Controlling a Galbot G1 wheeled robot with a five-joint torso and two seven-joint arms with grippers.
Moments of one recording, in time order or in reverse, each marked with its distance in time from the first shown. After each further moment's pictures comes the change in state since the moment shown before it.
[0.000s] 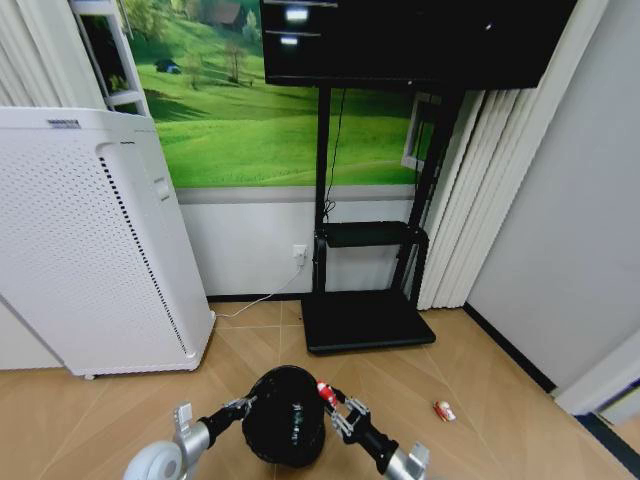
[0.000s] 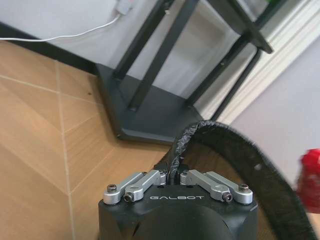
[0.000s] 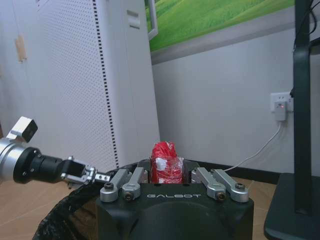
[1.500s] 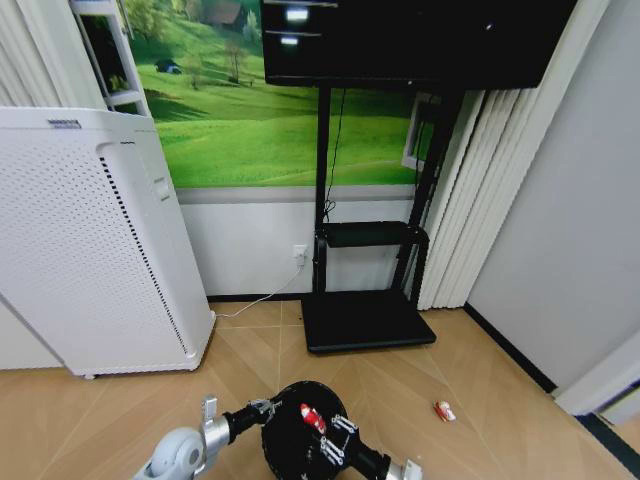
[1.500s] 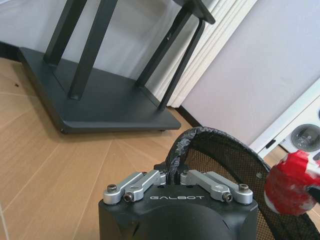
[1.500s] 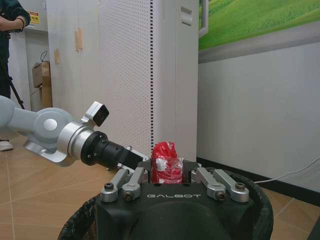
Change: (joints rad) left arm -0.171 0.049 0.218 0.106 0.071 -0.069 0.176; right arm -0.005 -0.007 -0.016 -0.051 -0.110 0.112 -0.157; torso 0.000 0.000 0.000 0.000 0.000
